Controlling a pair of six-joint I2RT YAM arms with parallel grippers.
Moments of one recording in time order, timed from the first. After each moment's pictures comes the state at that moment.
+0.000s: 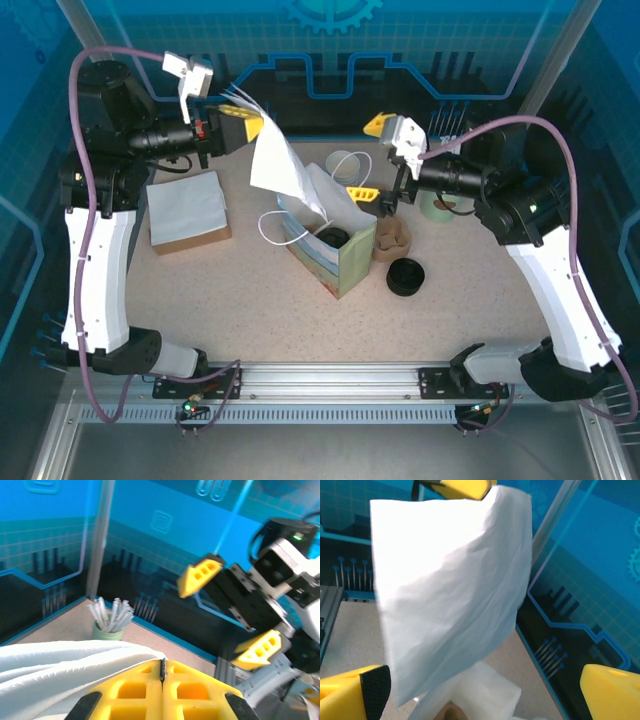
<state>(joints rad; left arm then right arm) -0.11 1.43 2.11 -0.84 1.08 -0.16 0.52 1.31 1.87 -0.79 -0.62 -0.51</state>
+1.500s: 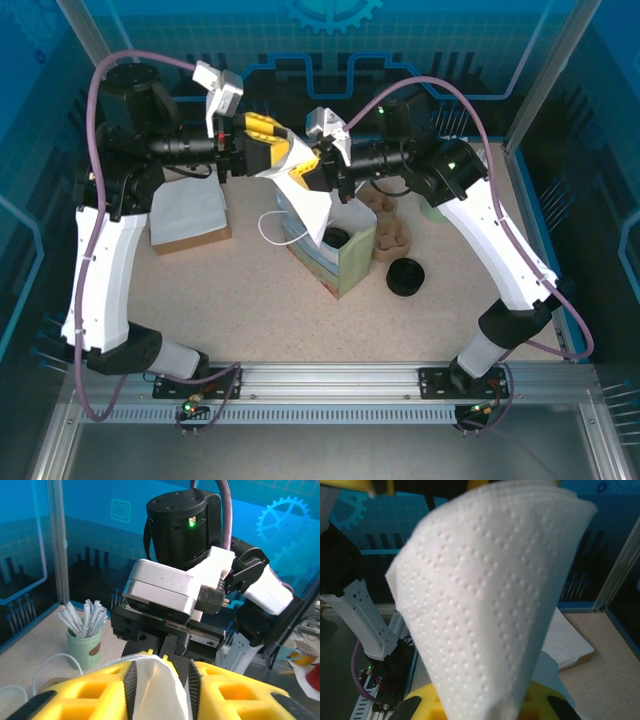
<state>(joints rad) -0.26 1.44 2.15 -0.90 1.04 -0.01 0.68 1.64 2.12 -0.87 -0.75 -0.30</state>
